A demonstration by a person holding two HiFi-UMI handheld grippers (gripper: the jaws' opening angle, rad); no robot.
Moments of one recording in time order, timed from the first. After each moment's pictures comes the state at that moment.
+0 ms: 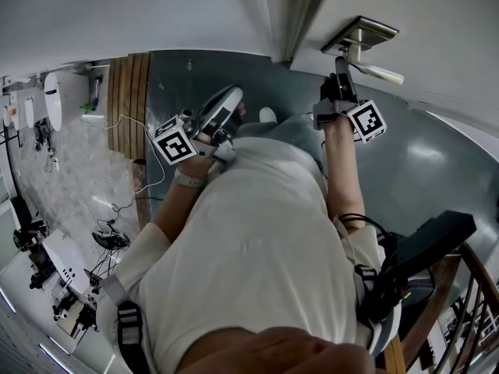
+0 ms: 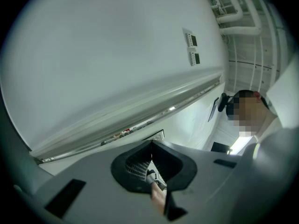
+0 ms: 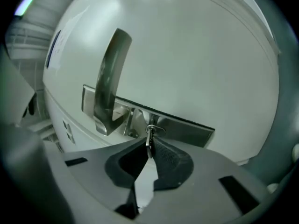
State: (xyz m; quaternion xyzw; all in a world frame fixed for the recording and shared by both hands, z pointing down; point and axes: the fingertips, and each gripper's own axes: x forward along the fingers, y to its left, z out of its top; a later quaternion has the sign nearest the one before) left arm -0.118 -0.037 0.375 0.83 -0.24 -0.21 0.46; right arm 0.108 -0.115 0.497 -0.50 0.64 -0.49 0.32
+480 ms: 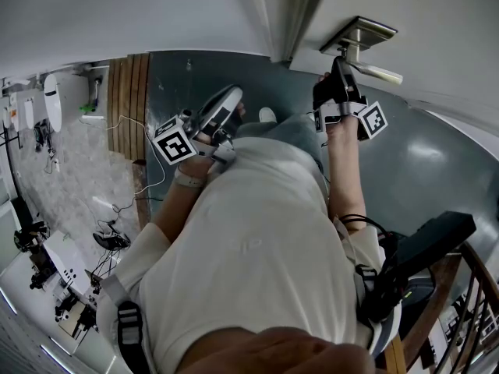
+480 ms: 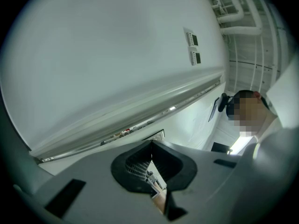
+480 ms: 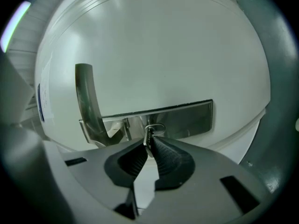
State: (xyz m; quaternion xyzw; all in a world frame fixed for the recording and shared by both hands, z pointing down) left arm -0.117 -0.037 0.376 0.83 -0.24 -0.21 0.46; right arm 0.106 -0.114 0.499 -0.38 0.55 -0.58 0.47
